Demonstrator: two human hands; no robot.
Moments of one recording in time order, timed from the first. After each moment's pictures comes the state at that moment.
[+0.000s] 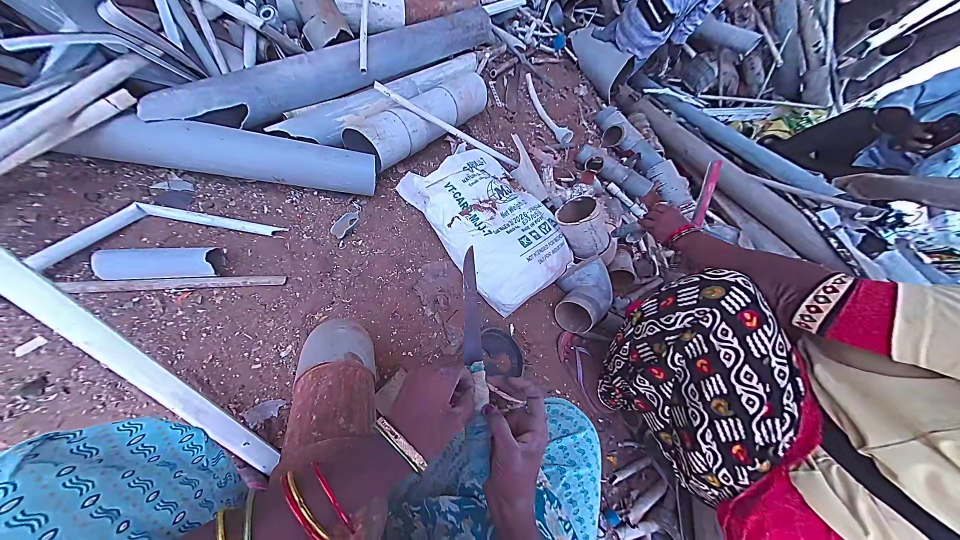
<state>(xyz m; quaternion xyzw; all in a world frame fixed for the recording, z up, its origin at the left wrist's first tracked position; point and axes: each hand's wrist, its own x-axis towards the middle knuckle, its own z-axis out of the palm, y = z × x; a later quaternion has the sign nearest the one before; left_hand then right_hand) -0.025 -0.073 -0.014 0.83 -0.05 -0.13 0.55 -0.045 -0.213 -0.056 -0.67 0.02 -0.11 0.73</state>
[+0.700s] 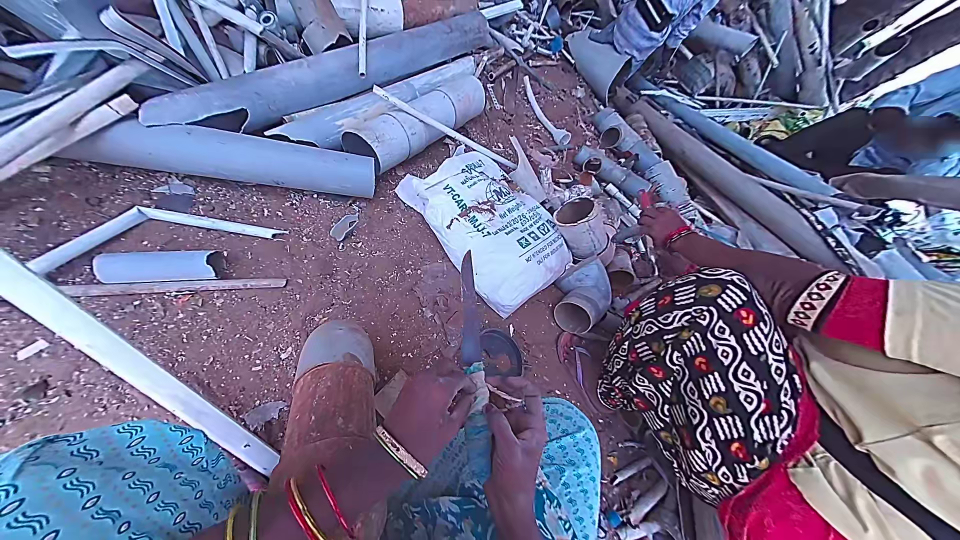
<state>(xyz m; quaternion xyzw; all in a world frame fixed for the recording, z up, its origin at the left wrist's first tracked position) -0.036 -0.083 -0.032 0.84 -0.07 0.00 0.54 -0.044 -0.215 -0.056 -0.68 0.04 -0.11 0.73</state>
